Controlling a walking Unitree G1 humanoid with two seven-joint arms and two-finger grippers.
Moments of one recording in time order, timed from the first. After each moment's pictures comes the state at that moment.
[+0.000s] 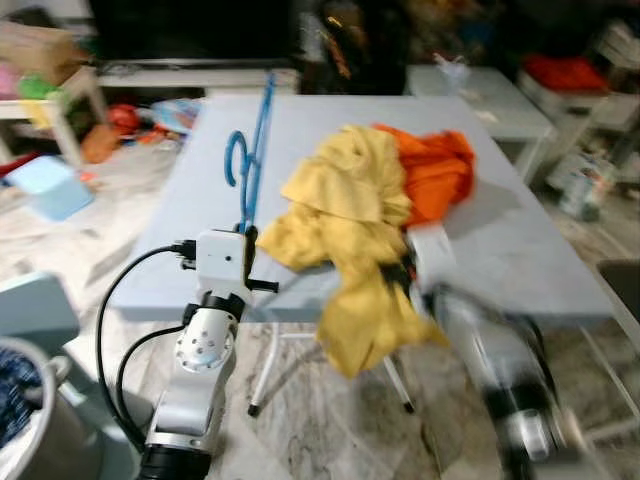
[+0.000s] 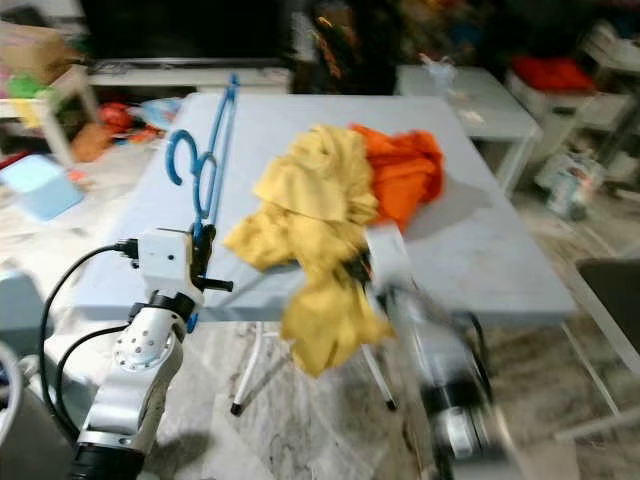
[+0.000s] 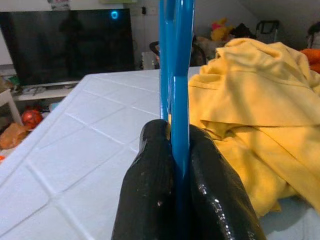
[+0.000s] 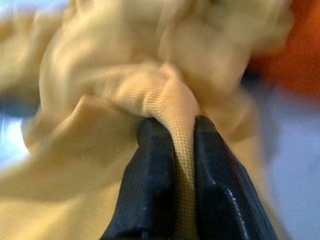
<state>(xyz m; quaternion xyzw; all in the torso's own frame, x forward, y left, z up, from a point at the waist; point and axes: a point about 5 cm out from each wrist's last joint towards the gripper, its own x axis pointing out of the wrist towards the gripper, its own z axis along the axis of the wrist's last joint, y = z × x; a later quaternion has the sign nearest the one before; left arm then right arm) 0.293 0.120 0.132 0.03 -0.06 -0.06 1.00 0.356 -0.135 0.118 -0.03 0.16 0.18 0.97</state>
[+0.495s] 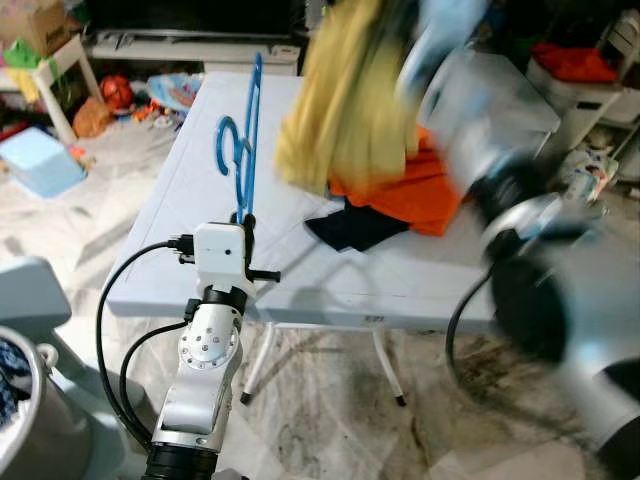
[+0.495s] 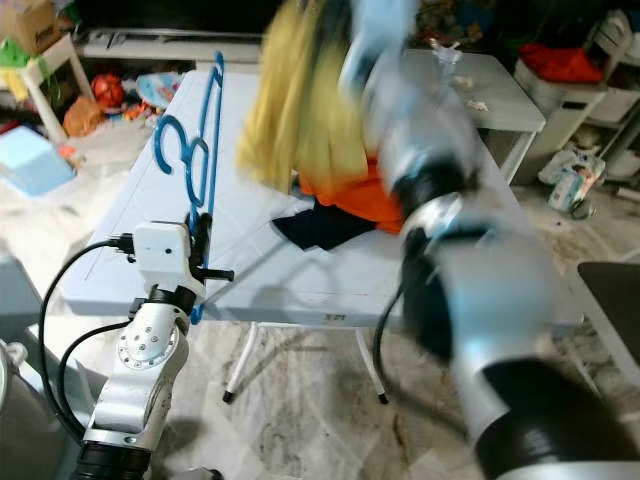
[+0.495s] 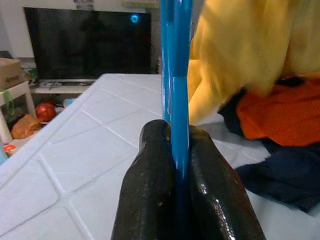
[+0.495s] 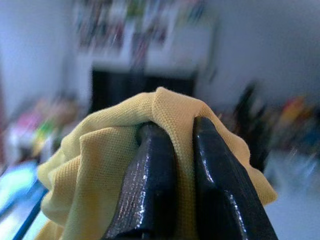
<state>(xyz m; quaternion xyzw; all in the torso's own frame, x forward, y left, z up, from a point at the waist) 0.293 0.121 0.144 0.02 -0.09 -0.02 1.00 0.419 -0.108 0.375 0.01 -0.21 0.11 0.97</state>
